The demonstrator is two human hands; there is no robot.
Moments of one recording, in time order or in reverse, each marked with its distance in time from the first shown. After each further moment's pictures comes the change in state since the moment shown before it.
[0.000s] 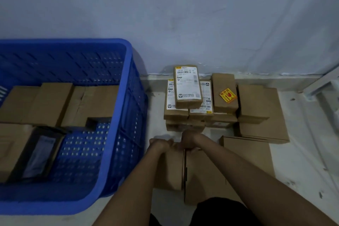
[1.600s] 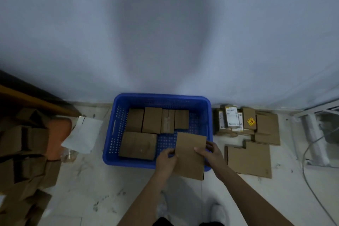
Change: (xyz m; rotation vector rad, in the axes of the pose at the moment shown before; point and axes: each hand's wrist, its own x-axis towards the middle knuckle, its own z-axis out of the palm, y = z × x) left_hand -0.354 -0.122 -0.440 -0.223 -0.011 0.174; right_hand -0.408 -0.358 -0.024 1.205 0.260 0.060
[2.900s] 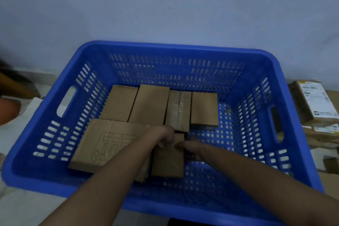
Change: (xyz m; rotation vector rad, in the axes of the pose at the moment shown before) left_hand 0.410 -0.130 0.064 0.911 -0.185 0.086; right_hand 0.428 0.206 0.153 -0.413 -0.210 0.205
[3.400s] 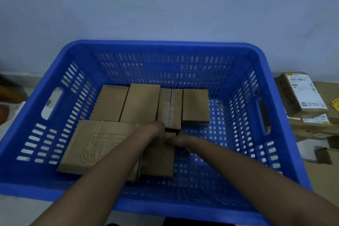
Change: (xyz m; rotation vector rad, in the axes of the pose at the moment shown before) left_hand 0.011 0.013 0.005 0.200 0.095 -0.014; right_hand -0.002 -0.014 -0.001 -0.206 -0.001 -0.098
